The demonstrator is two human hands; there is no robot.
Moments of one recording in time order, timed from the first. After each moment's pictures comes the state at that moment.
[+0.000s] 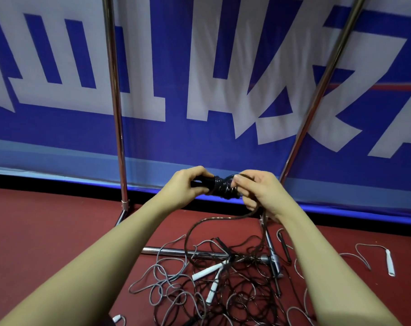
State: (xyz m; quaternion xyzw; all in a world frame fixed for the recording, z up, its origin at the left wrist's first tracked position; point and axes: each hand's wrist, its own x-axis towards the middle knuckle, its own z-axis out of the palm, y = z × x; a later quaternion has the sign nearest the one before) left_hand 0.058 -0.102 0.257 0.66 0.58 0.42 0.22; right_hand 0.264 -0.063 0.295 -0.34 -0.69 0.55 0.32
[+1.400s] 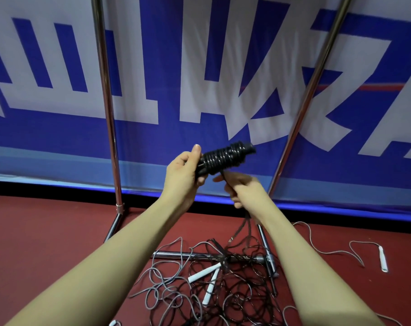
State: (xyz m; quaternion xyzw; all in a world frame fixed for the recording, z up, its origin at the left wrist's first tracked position) left_hand 0.109 -0.109 0.300 0.34 0.43 0.73 0.41; right_hand 0.247 -0.057 0.278 -0.41 -0.68 0.51 0.34
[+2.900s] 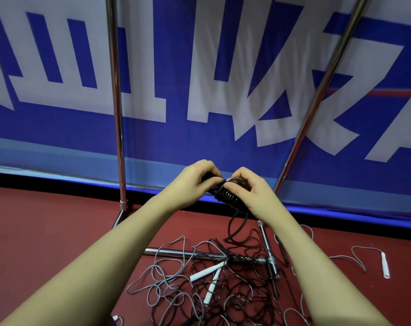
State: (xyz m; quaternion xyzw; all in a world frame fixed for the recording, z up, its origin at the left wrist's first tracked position) left_hand 0.074 -0.109 0.280 0.69 0.53 0.45 0.20; right_hand 0.255 -0.075 0.292 -0.37 -0.80 0.36 0.32
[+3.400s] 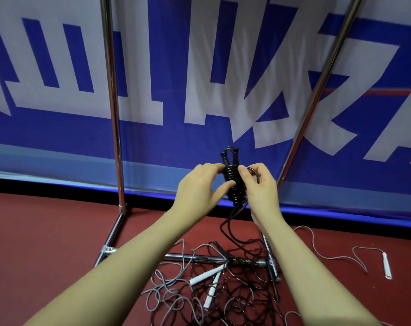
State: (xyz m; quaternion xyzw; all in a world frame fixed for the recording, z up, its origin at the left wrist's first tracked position) left_hand 0.106 -0.107 0.267 0.67 0.57 0.47 -0.11; right_hand 0.240 -0.068 0.284 -0.38 -0.58 0.44 0.56
